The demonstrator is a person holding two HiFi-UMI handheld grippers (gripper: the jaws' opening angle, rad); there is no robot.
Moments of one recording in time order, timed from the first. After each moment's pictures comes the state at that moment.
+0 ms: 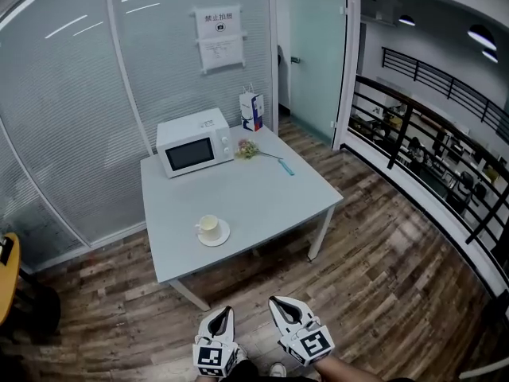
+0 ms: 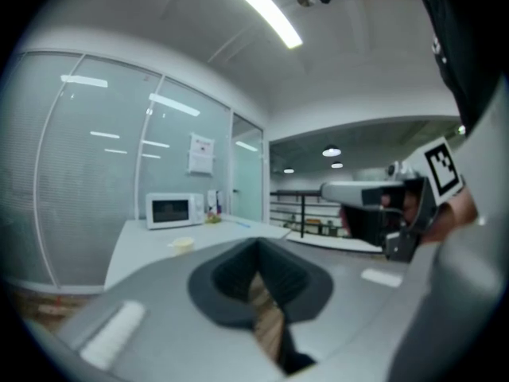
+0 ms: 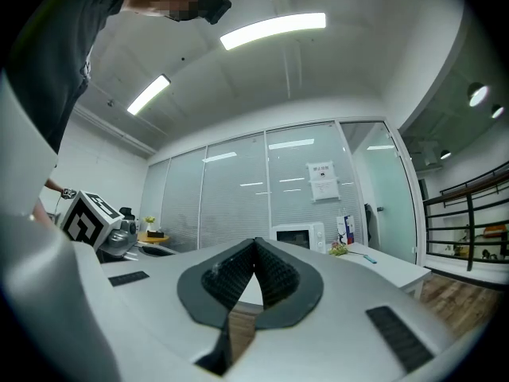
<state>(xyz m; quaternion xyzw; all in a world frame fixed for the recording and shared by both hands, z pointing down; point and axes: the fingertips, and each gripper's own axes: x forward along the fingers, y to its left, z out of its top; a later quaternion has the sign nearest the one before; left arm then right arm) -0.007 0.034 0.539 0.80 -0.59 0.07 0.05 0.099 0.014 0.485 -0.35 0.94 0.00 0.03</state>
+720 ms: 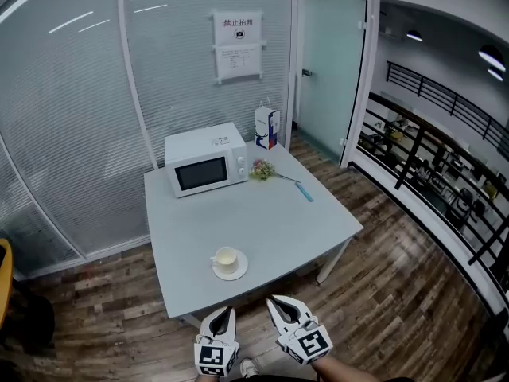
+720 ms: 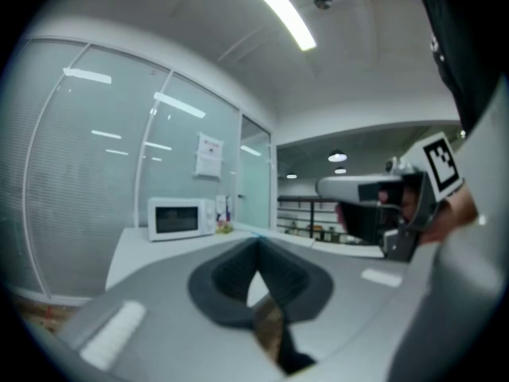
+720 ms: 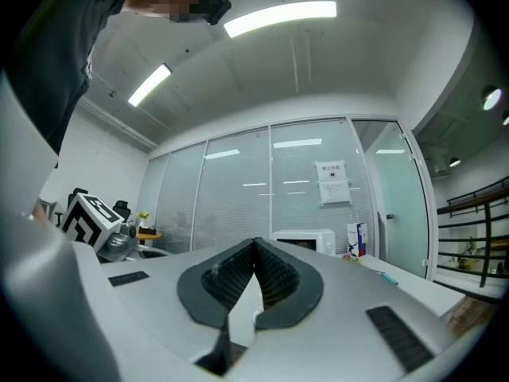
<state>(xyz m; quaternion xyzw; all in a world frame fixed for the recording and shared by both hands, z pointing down) -0.103 -0.104 0.529 0.80 -0.59 0.05 0.04 -0.009 -0.122 0.468 -0.34 0.94 0.03 0.02</state>
